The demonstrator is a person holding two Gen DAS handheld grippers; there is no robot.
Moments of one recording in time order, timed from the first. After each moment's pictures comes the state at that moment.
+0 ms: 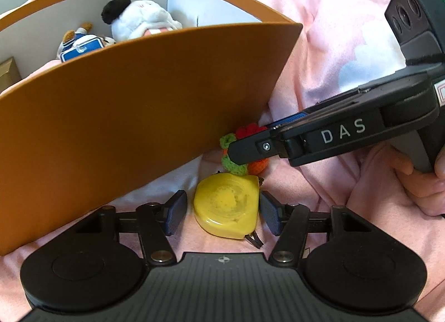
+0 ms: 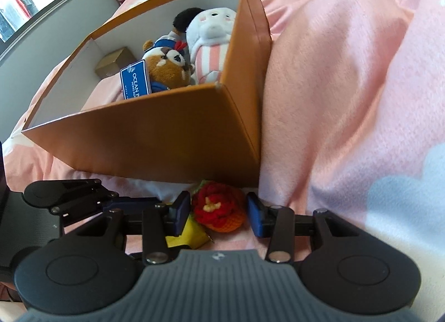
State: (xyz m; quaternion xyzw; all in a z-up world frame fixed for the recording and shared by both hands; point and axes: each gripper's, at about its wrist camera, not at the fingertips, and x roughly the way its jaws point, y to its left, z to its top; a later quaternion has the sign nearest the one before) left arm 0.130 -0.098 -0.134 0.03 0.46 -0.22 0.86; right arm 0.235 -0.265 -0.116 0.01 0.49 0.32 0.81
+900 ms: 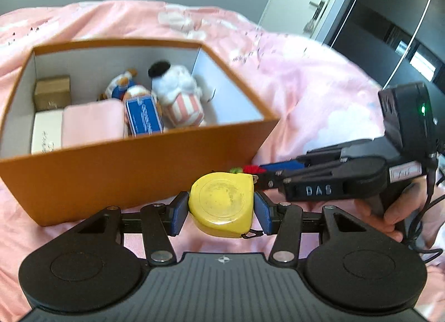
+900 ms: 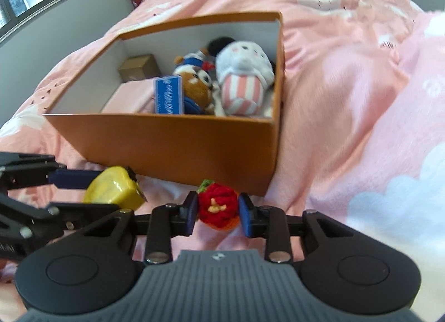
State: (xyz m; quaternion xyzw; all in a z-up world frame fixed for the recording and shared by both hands) left arm 0.083 -0.035 -0.047 -0.09 0.39 -0.21 0.89; right arm 0.196 -0.258 -0.067 -0.06 0.43 0.33 0.84
